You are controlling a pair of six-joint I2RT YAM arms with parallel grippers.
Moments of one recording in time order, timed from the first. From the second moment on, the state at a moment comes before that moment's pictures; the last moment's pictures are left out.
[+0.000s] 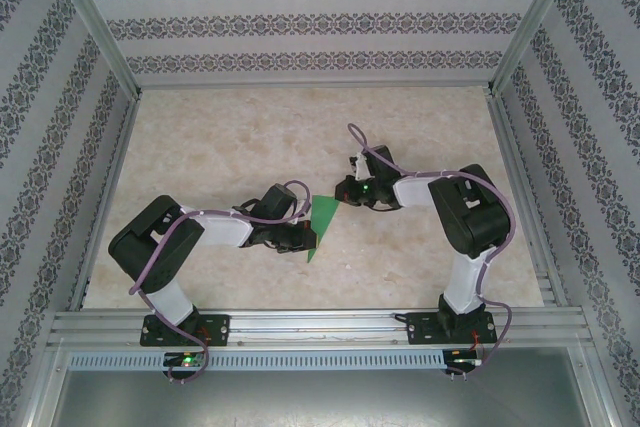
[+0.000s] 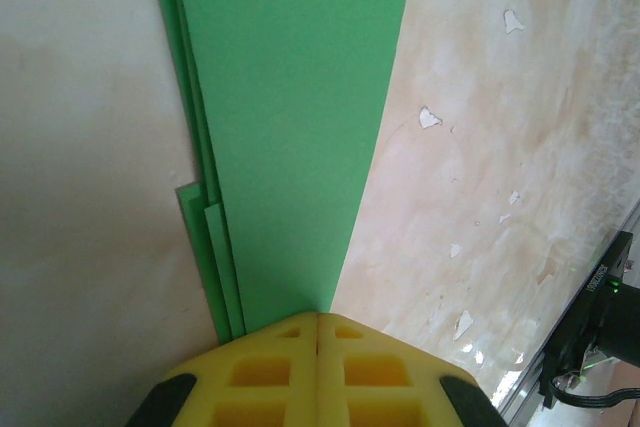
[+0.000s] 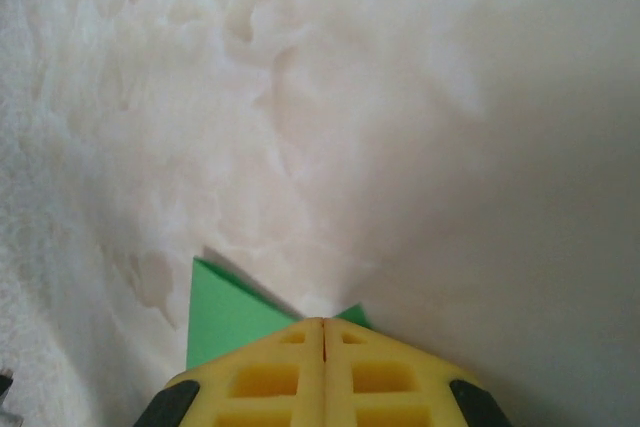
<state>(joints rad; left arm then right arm) -0.66 1.69 0.68 0.03 0.53 -0.77 0.39 1.89 0.90 0.08 -0.54 0.60</state>
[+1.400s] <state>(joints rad) -0.66 1.66 0.65 0.06 0.53 -0.79 0.66 1.78 0.70 0.21 -0.51 0.94</state>
